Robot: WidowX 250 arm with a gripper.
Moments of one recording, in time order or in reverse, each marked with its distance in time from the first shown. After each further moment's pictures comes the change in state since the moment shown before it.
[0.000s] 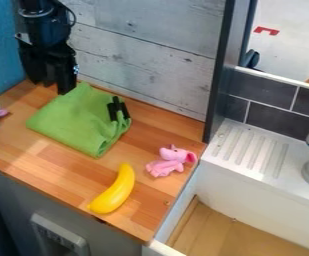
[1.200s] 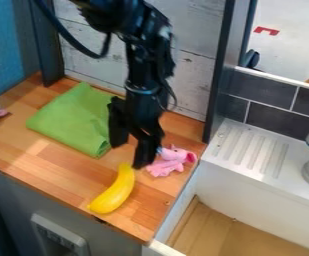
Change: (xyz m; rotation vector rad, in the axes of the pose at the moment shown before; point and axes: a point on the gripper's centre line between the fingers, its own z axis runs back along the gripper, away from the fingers) arm -0.021 -0.152 -0.052 0.016 0.176 -0.347
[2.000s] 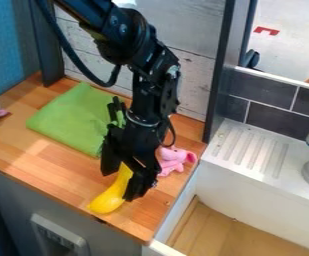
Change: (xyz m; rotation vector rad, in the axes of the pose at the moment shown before) arm -0.021 -0.011 -0.030 0.044 0.135 0.027
